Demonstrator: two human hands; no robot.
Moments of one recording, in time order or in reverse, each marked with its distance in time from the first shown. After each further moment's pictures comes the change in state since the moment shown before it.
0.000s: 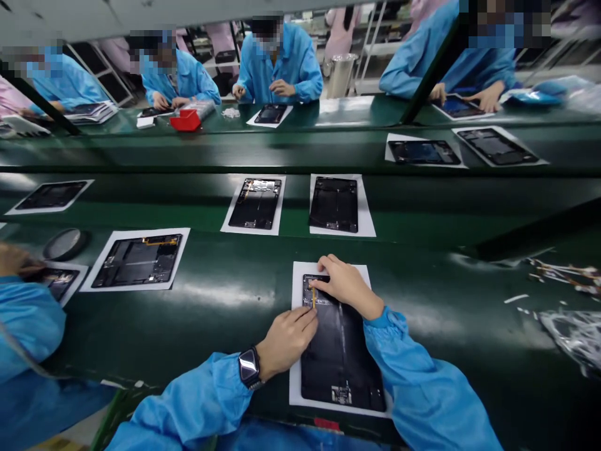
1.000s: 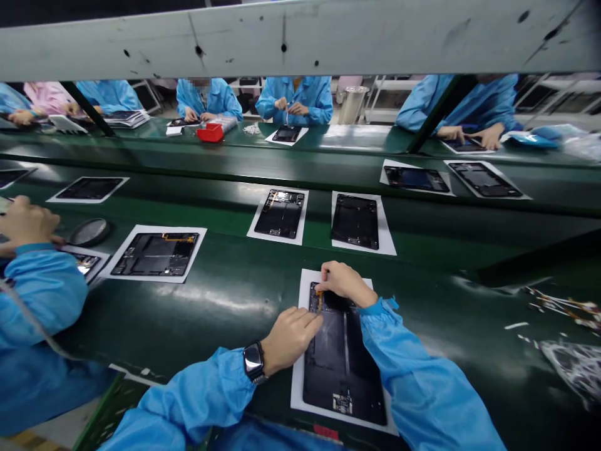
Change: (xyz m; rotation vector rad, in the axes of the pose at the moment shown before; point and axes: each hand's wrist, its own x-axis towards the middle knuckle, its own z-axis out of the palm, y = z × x) left_hand 0.003 -0.005 -0.007 -0.026 0.025 -0.080; right_hand 0.036 -0.010 -0.015 0.121 -0.258 0.184
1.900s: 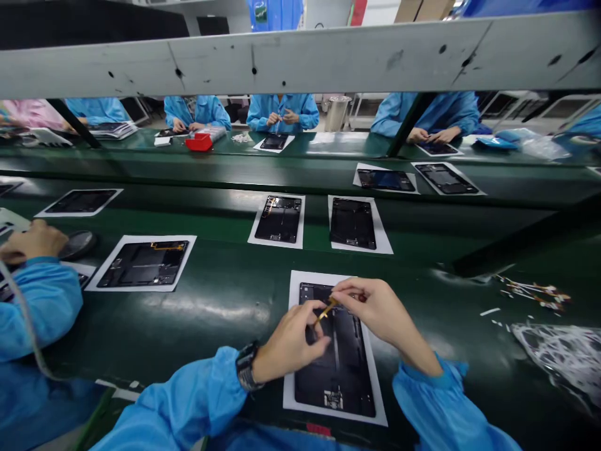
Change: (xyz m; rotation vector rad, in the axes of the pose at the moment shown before) left_hand 0.035 0.027 -0.039 -0.781 -0.146 -0.401; right_hand -0.118 -0.003 -0.044 0.597 0.264 -0.152
